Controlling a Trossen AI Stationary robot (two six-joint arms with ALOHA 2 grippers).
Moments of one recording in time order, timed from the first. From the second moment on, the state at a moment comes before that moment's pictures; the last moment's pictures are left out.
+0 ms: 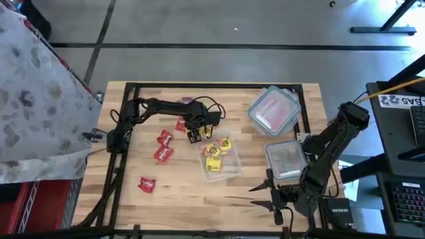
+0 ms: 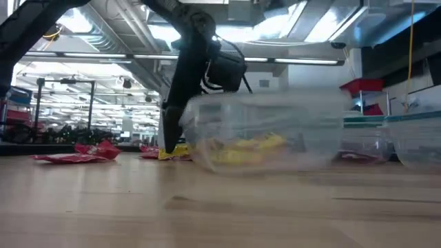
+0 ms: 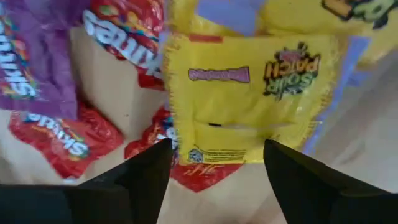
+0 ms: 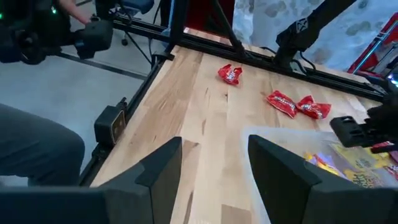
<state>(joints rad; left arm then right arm) 0.20 2.12 1.56 -1.19 -0.29 -0.13 0.98 1.39 0.82 0.05 0.80 0.21</state>
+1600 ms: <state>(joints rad) -0.07 2.12 2.03 -1.25 -0.28 -0.60 0.98 1.39 0.82 0.05 0.82 0.19</state>
